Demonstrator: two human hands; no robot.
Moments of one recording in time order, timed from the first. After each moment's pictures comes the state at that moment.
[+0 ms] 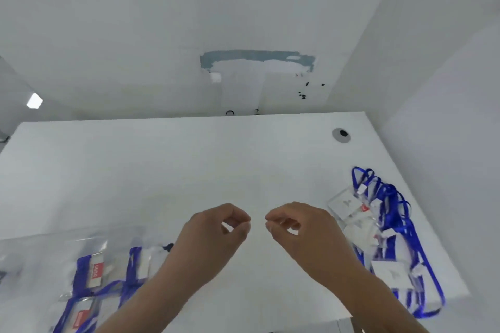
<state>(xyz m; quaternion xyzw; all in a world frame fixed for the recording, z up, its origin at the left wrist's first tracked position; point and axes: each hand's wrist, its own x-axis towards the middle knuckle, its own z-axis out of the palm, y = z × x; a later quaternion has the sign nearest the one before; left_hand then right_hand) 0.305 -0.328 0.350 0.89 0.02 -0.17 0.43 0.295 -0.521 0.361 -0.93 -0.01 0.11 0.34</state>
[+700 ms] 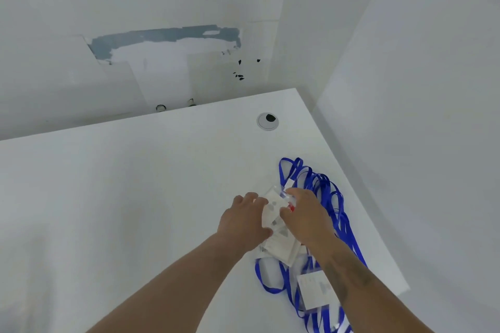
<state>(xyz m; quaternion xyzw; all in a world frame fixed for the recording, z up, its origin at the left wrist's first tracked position) 0.402 -0.626 0.208 0.92 -0.21 -0.27 0.17 0.365 -0.773 0.213 -0.92 0.25 0.14 0.26</state>
